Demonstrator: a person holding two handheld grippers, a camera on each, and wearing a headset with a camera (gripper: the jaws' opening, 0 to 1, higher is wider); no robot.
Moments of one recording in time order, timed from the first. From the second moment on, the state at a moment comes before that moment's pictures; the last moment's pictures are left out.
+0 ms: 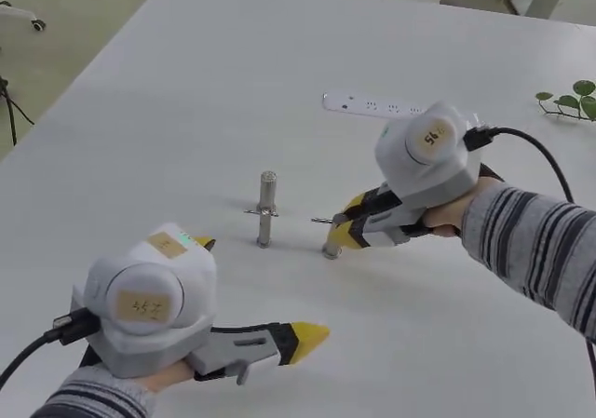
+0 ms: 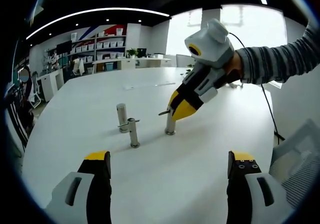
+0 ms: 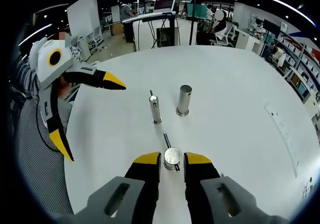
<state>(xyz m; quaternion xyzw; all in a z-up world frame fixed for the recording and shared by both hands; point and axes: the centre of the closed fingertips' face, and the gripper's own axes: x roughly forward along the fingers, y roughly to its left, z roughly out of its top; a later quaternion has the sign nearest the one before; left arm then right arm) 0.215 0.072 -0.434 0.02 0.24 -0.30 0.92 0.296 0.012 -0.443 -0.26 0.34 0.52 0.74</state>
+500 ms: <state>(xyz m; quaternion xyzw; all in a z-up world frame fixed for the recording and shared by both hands) 0.217 0.080 -0.433 0.01 0.24 -0.29 0.92 0.321 0.057 -0.417 -0.18 0.31 0.52 0.78</state>
